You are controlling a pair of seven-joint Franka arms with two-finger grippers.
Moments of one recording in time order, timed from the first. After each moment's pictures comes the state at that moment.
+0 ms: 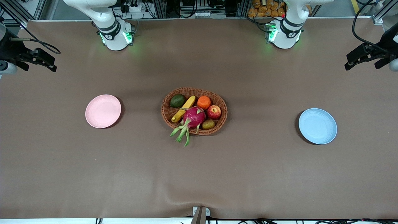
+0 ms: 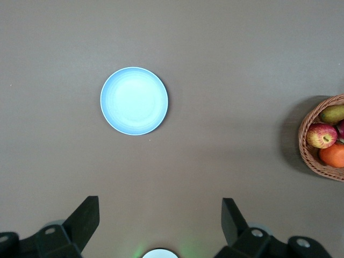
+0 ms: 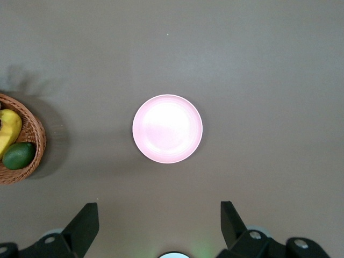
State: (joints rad) left arm -0.06 -0.05 0.01 -1.51 0.00 1.44 -0.10; right arm 0.02 -0.15 -0.01 -1.70 -0.03 1.51 0.04
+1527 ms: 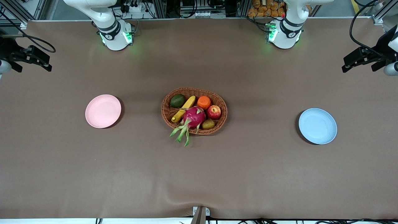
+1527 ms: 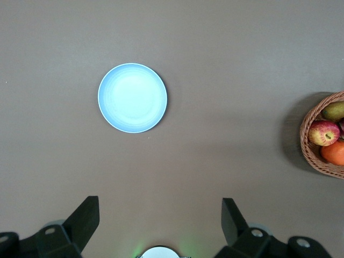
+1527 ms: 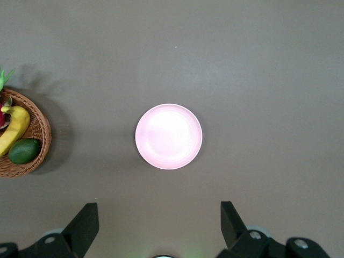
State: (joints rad) left arm -0.06 -0.03 0.00 -1.51 -0.01 1.44 -0.10; right arm 0.02 -0.09 0.00 -1.58 -0.03 1.47 -0.02
